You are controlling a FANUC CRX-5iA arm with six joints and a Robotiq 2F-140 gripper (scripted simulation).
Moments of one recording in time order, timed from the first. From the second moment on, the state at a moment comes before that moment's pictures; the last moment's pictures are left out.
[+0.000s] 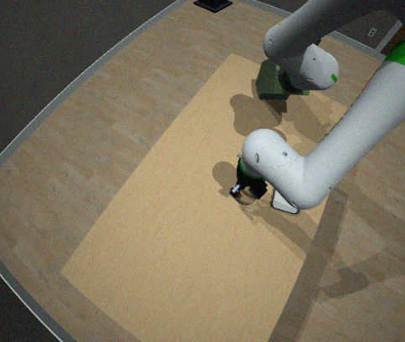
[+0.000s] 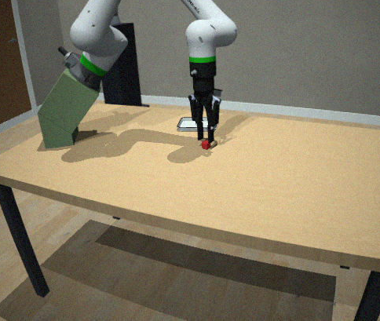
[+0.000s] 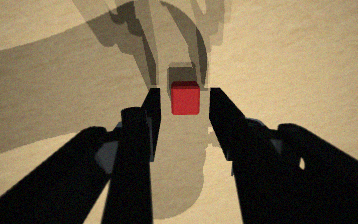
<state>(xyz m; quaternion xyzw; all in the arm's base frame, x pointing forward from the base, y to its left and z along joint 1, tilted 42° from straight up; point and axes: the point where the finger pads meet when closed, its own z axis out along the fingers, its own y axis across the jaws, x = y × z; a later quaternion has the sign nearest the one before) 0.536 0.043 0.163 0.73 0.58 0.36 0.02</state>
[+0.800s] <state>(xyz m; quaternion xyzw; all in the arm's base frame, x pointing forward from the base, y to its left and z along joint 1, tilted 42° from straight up) 0.545 0.050 0.151 0.73 0.58 0.36 0.02</state>
